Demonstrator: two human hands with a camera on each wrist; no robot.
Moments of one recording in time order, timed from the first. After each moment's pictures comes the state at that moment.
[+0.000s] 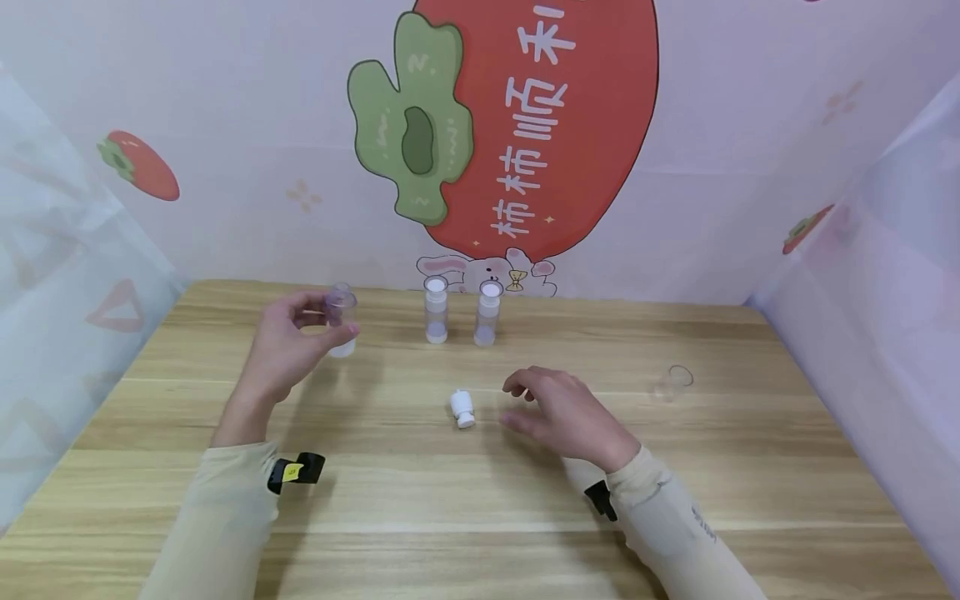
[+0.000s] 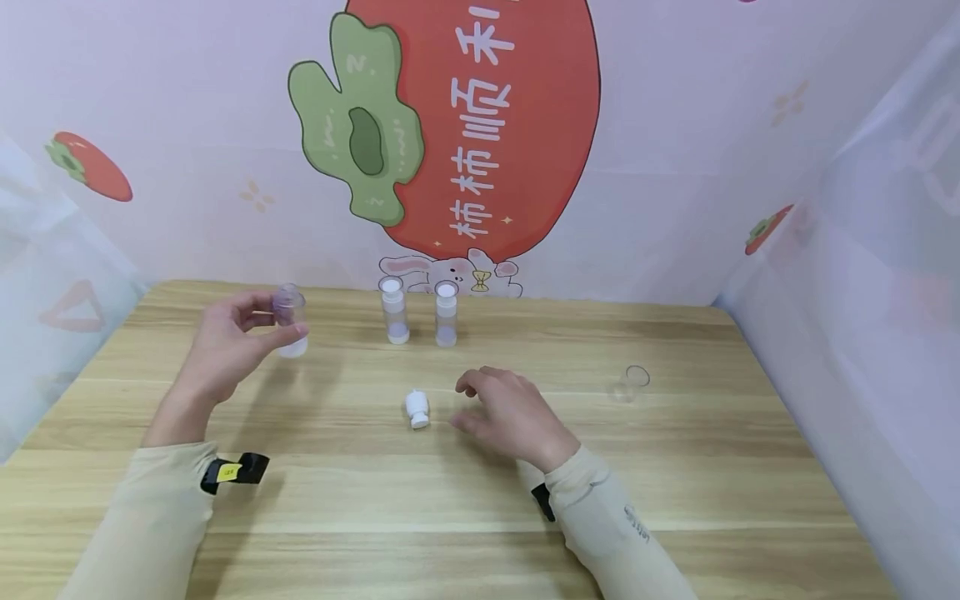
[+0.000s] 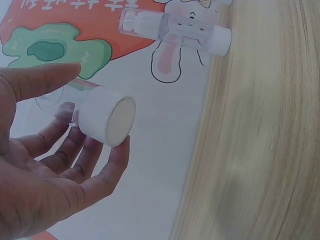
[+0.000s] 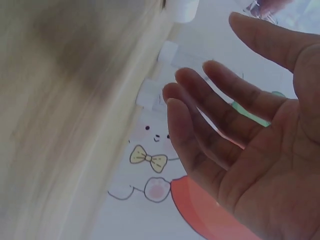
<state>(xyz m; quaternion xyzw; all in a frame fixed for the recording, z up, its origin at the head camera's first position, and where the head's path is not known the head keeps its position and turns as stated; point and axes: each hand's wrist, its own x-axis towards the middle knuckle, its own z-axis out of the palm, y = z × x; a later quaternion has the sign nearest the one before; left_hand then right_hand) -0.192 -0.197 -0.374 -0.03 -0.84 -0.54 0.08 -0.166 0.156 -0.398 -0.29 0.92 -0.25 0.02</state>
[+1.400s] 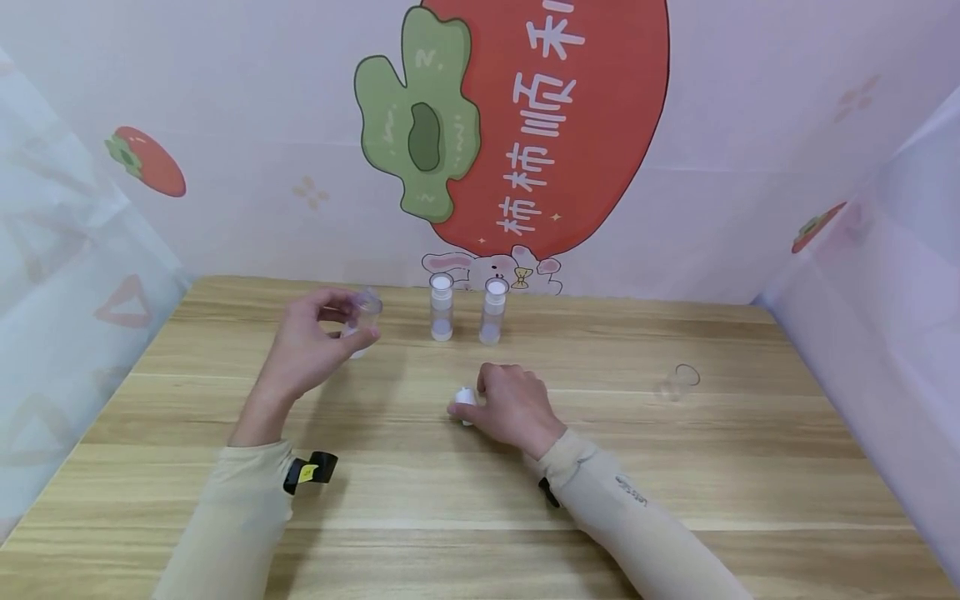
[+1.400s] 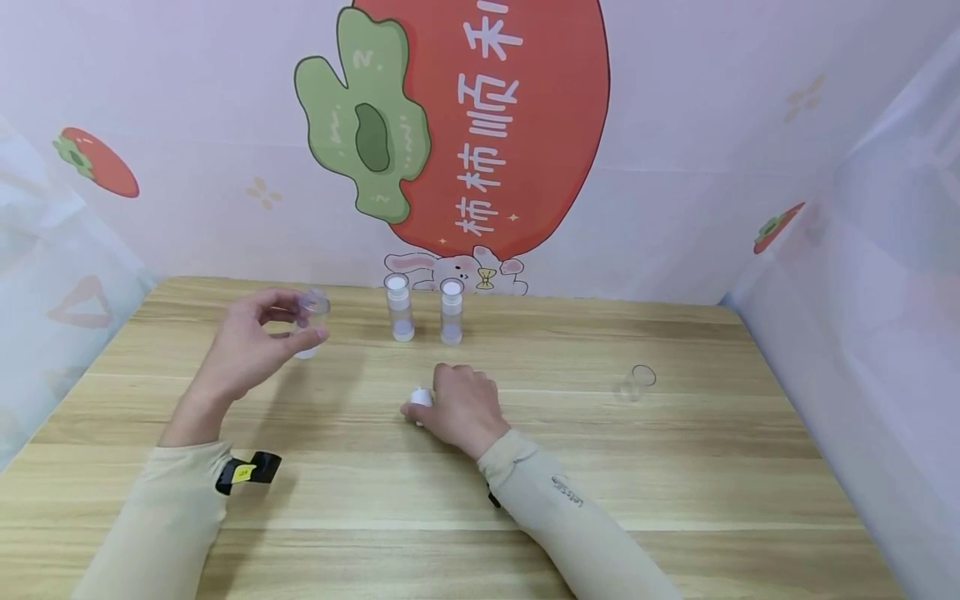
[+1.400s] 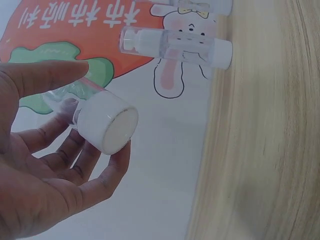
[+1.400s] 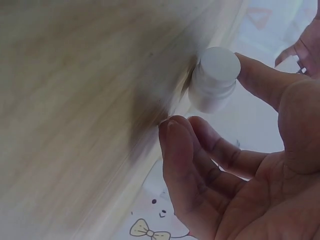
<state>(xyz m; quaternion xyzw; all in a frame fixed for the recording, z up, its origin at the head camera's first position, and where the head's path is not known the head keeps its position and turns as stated) -0.191 -0.182 -0.369 -0.06 -0.87 -0.47 0.09 -0.182 0.084 -0.414 -0.13 0.97 -0.21 0.08</state>
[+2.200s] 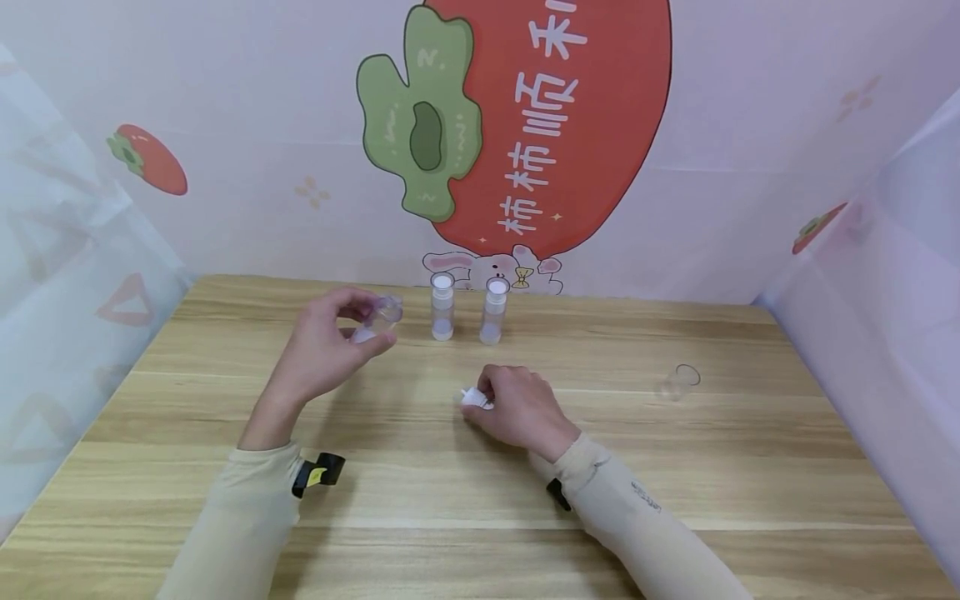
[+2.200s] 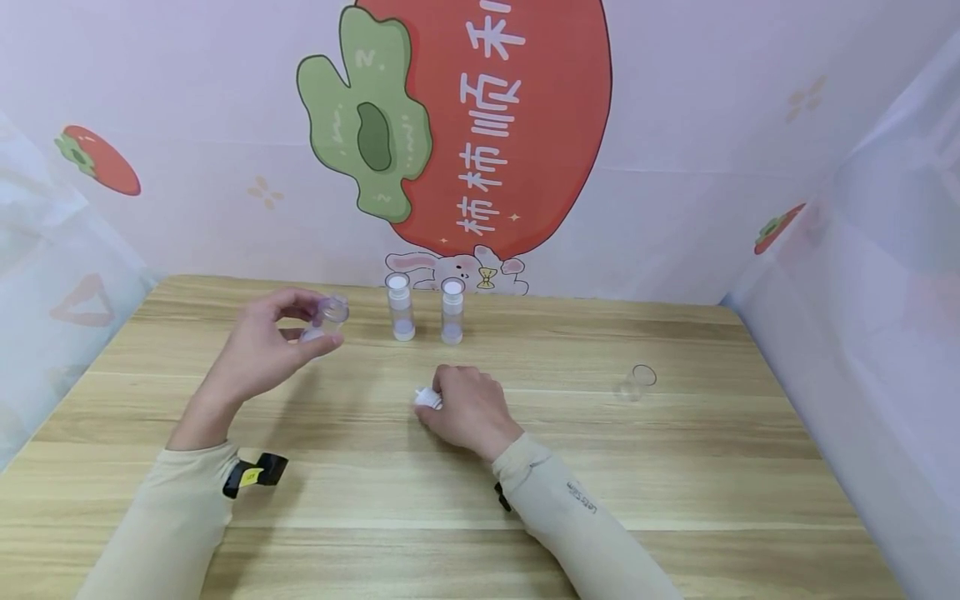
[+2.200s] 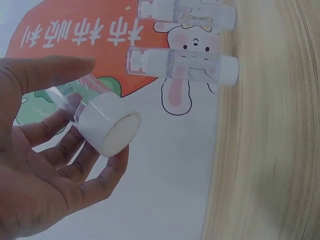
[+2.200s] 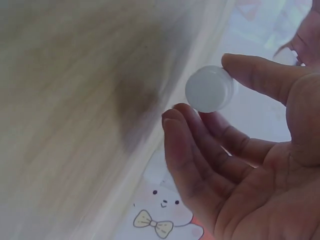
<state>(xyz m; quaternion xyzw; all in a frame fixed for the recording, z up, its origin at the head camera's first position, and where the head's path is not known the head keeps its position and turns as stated) -0.185 -0.166 -0.363 -0.11 -0.87 -0.48 0.10 -0.177 0.095 -0.411 -0.18 0.96 -0.22 0.06</state>
